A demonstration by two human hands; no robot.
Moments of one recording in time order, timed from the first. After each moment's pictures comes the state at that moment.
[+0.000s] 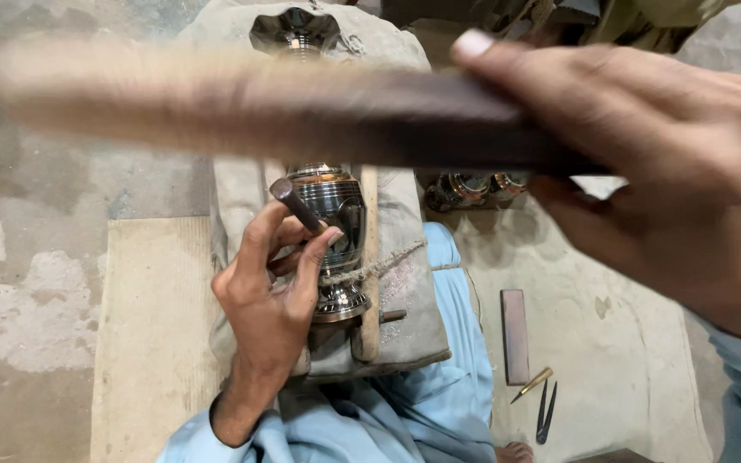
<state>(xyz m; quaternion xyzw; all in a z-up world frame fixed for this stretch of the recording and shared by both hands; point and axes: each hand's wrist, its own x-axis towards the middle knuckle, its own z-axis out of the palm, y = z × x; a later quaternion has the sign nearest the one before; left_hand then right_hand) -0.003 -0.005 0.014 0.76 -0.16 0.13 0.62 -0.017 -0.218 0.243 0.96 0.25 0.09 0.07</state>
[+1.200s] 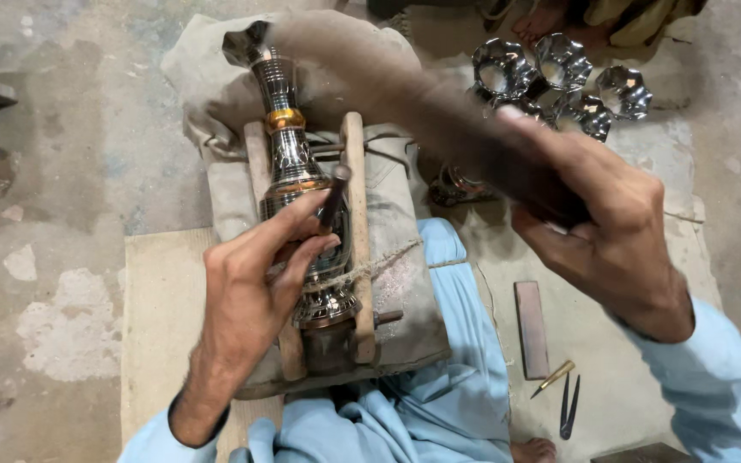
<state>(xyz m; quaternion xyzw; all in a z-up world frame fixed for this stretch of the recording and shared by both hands) 0.025 0.002 0.049 0.78 -0.30 -0.01 0.55 -0.062 -0.286 0.141 0.97 0.08 0.17 -0.15</state>
